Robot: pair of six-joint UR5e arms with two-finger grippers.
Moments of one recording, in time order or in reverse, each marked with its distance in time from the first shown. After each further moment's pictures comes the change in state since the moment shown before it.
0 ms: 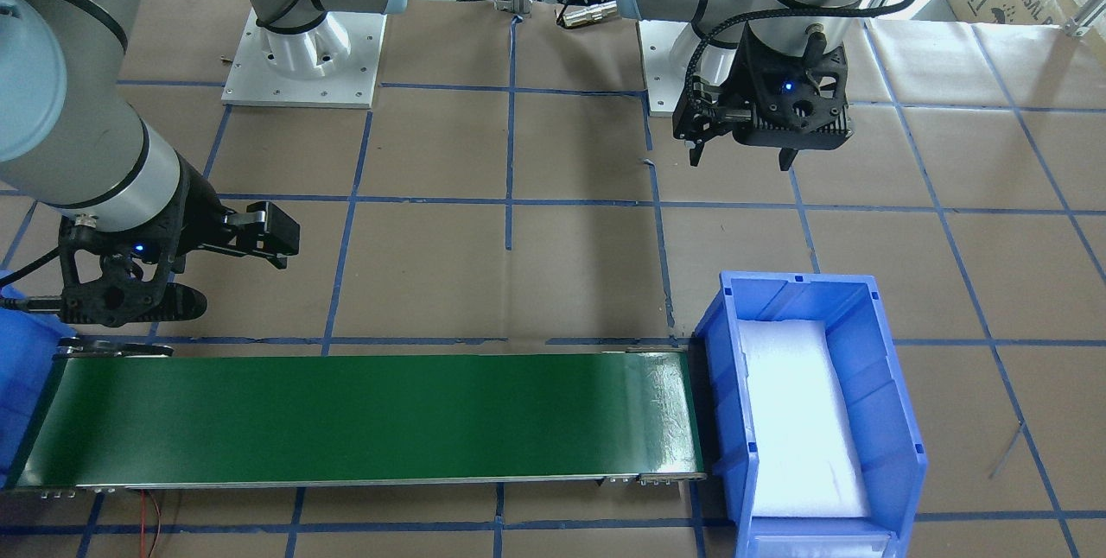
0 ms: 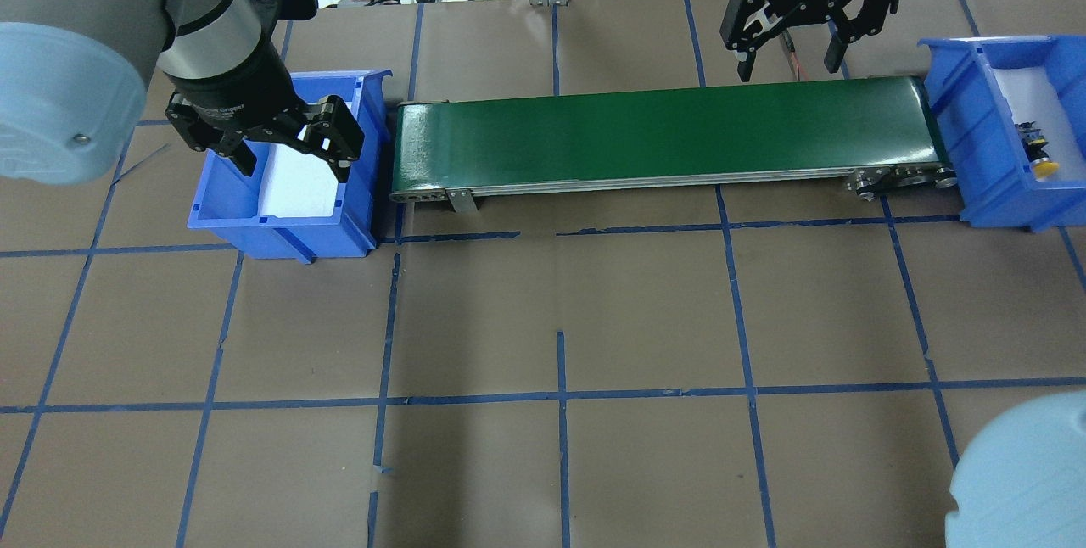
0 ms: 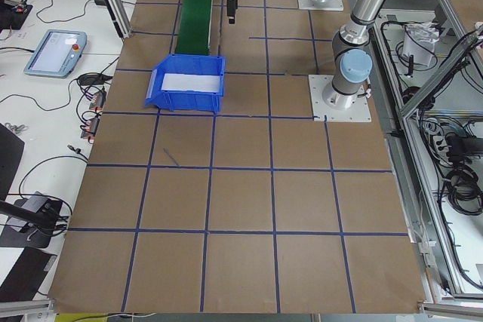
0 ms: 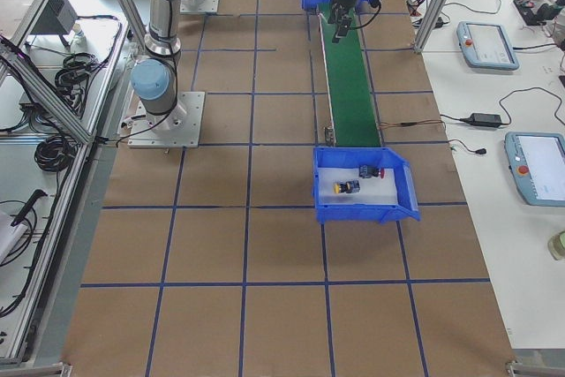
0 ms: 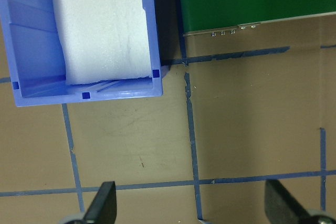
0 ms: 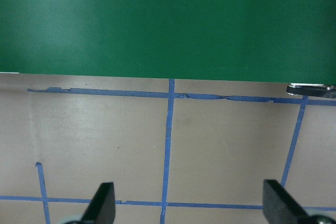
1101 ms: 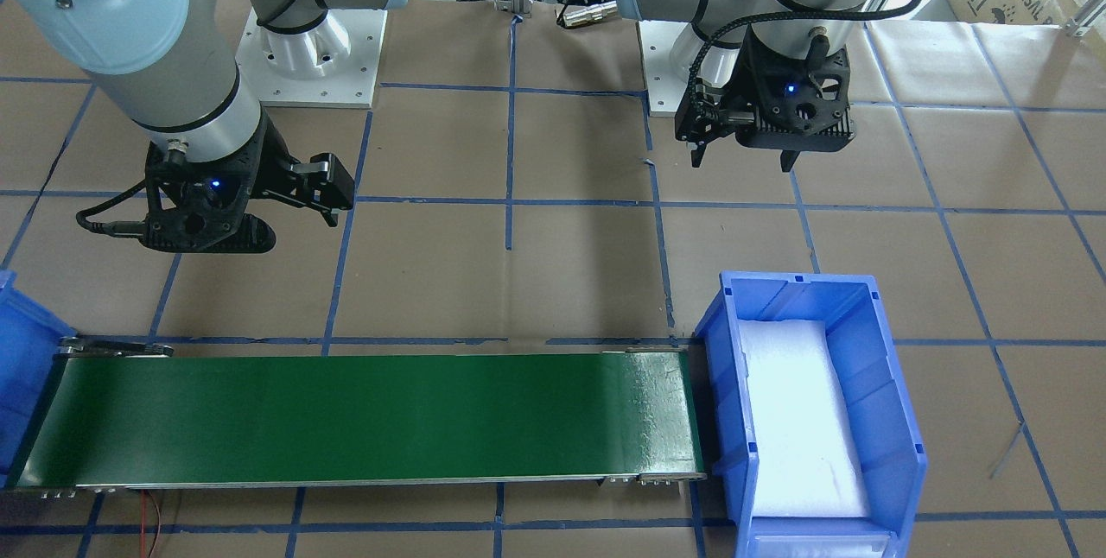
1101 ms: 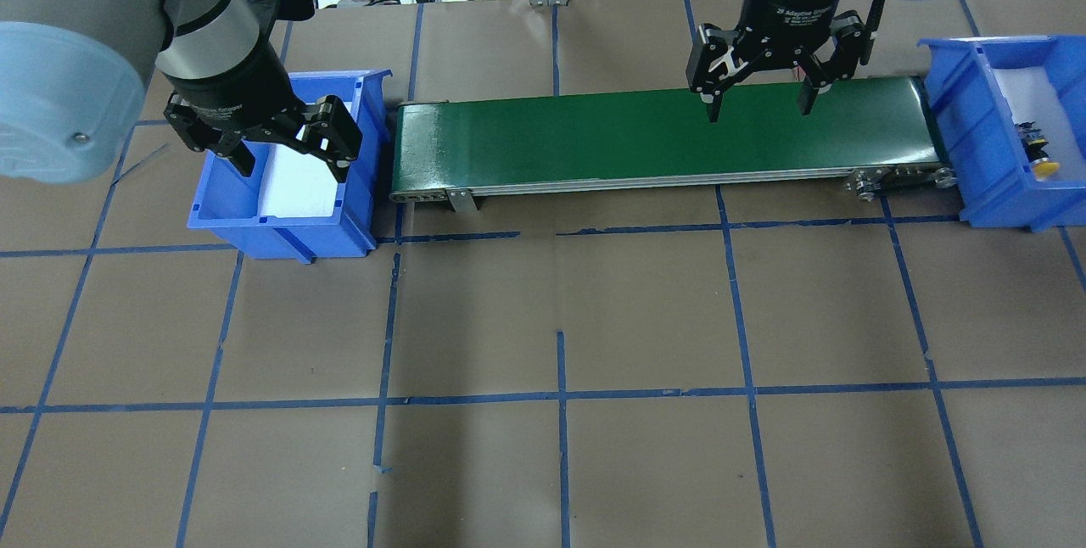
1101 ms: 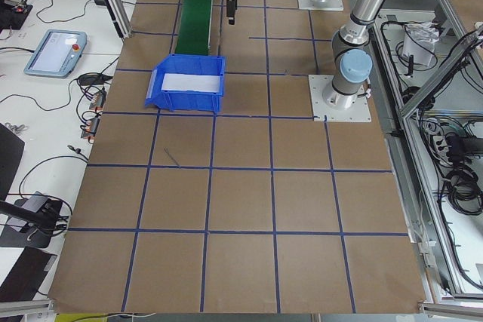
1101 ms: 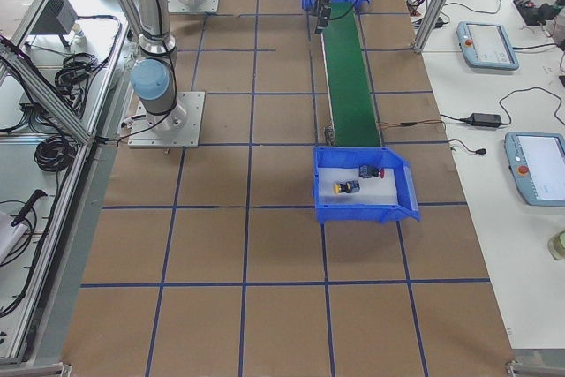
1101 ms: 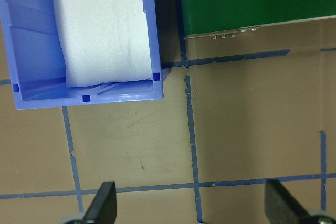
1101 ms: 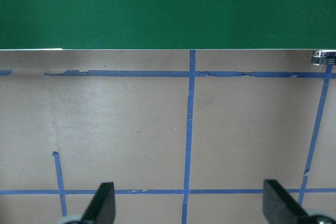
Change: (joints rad) left arm 0.005 -0.001 -0.001 -0.002 -0.001 0.001; right arm 0.067 -0.117 0.163 -0.076 0.001 0.100
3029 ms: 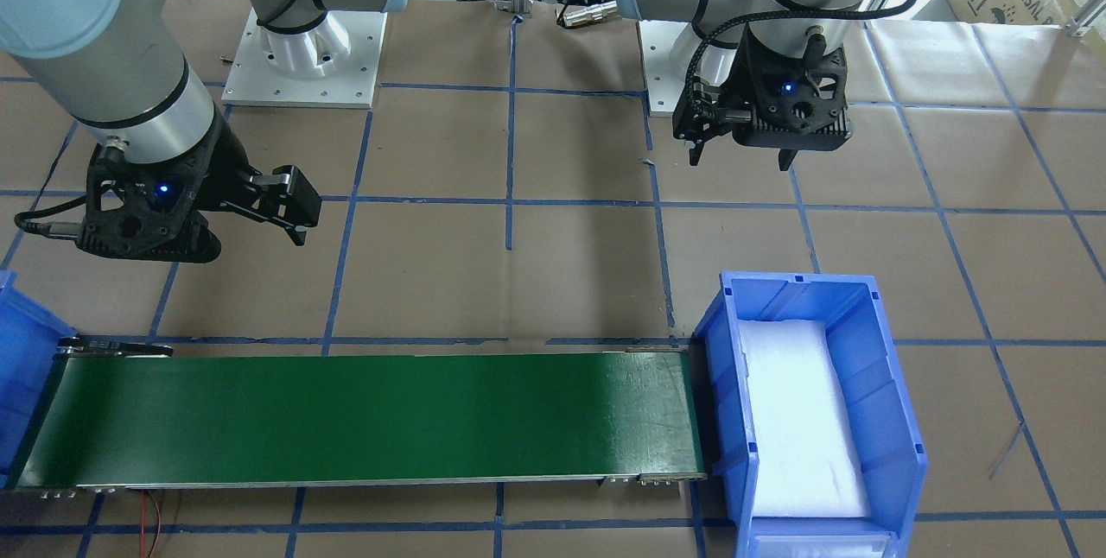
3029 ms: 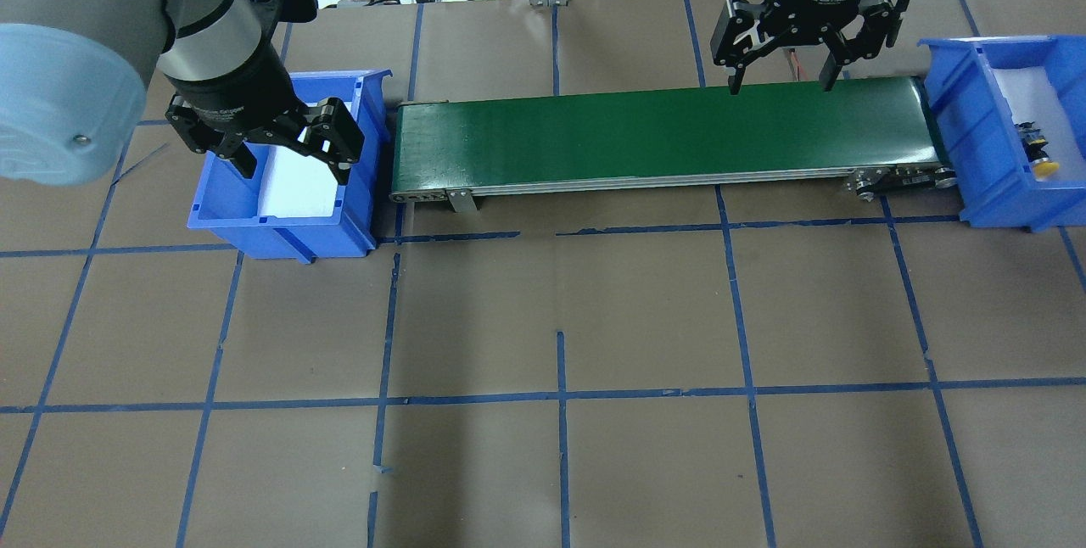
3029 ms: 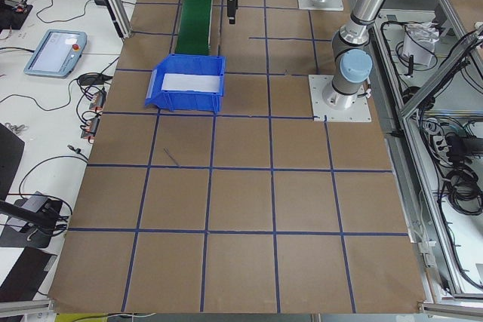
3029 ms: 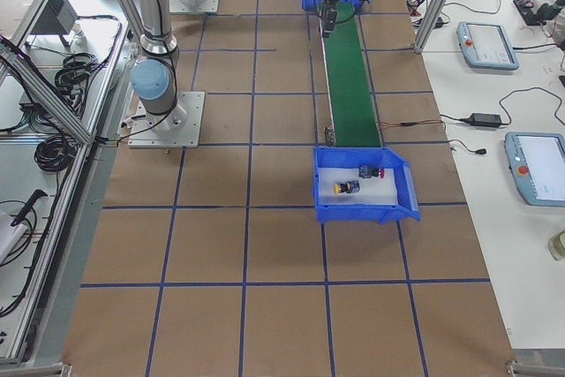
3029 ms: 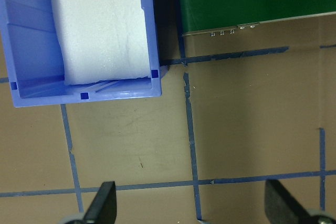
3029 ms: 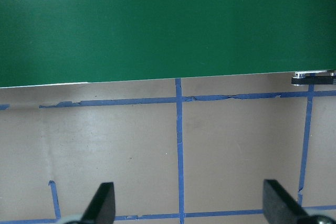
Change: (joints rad) left arm -0.003 0.002 -0.002 -0.003 -0.001 0.001; right arm -0.045 -0.009 0.002 -0.074 0.006 0.003
